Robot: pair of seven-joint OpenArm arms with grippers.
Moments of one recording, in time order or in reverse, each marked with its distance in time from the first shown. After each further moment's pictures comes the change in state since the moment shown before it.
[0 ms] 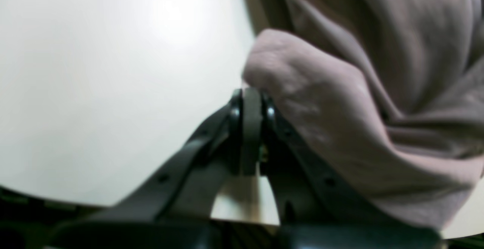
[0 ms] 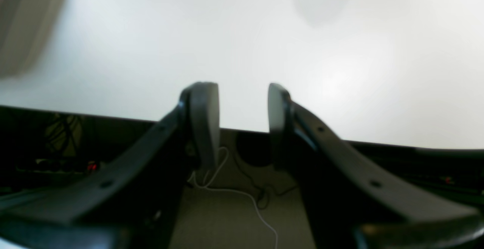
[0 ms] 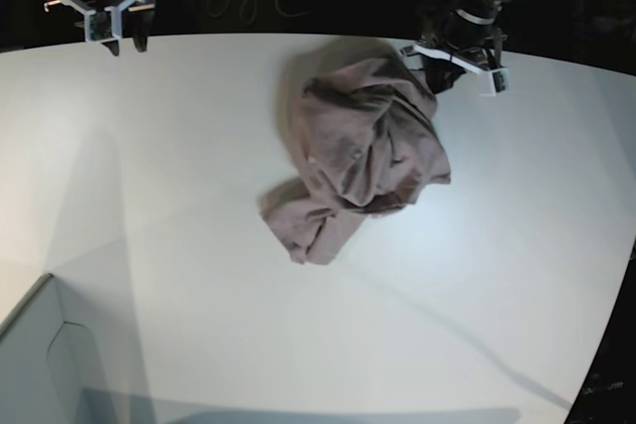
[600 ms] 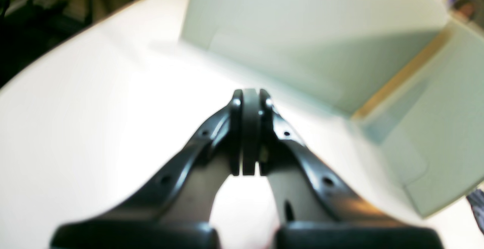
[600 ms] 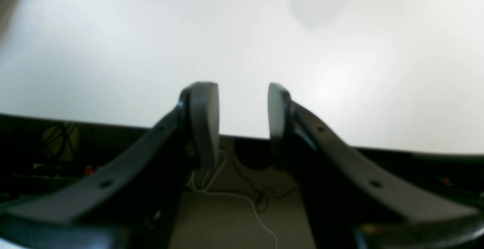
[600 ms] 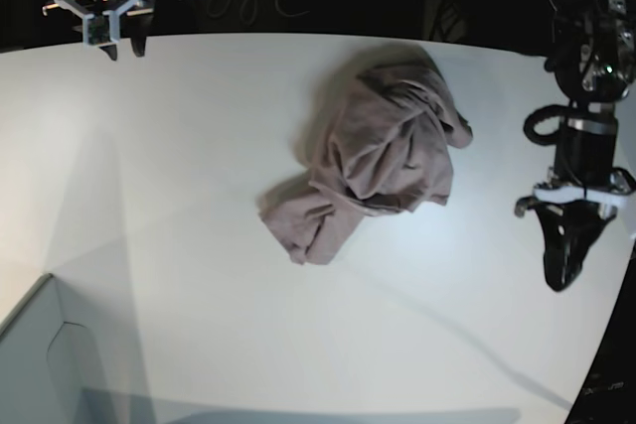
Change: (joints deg) left arm -11.0 -7.0 -14.6 32.5 -7.7 0.6 0.8; right arm 0.9 -0.2 0.5 0.0 0.0 0.0 0.0
